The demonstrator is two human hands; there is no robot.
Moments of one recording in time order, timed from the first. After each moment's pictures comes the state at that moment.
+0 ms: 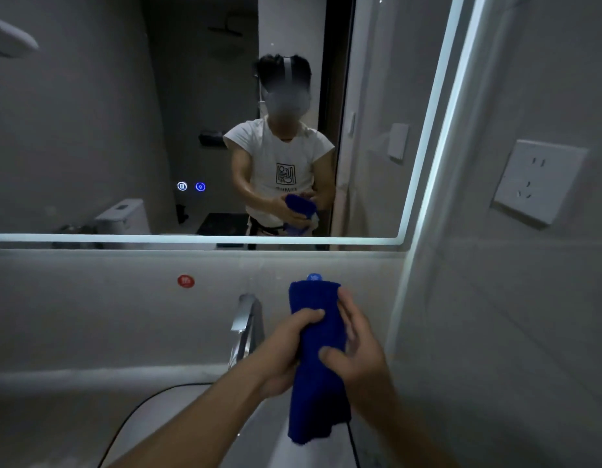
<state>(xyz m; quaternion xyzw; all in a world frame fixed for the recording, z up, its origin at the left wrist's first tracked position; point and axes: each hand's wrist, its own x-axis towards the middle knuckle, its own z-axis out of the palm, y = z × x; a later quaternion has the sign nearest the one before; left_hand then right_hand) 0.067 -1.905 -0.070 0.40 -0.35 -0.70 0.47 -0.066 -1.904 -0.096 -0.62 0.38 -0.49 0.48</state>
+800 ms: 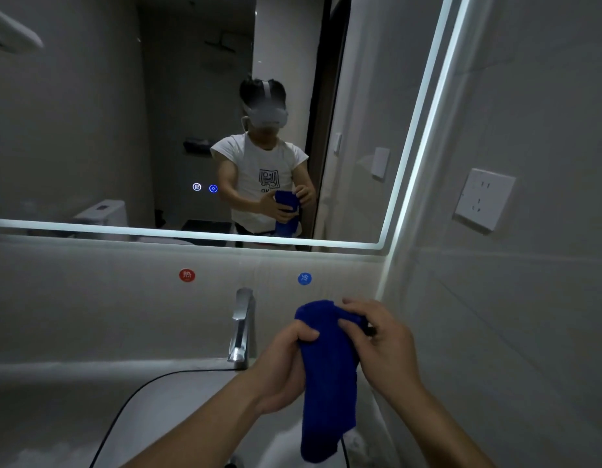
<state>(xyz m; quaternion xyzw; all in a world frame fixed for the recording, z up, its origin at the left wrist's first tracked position) 0.076 -1.837 -0.084 0.23 -0.38 -0.75 0.48 -0.094 -1.852 -0.069 -0.72 0.47 -0.49 0.12</state>
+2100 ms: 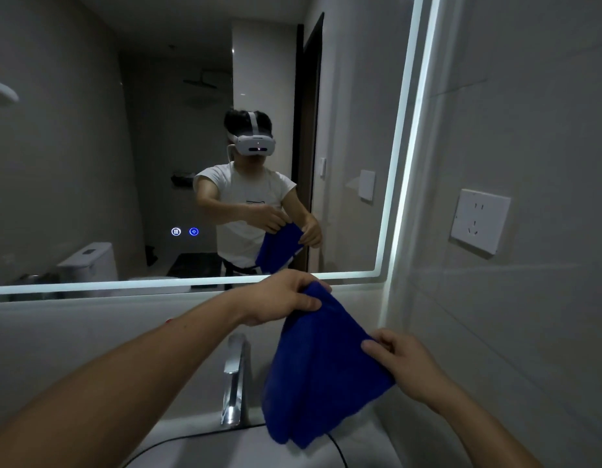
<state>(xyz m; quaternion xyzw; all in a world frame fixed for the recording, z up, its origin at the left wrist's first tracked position) 0.115 -1.961 0.036 0.42 -0.75 -0.44 0.25 -0.136 -1.917 -0.047 -0.69 0.49 -0.38 0.38</state>
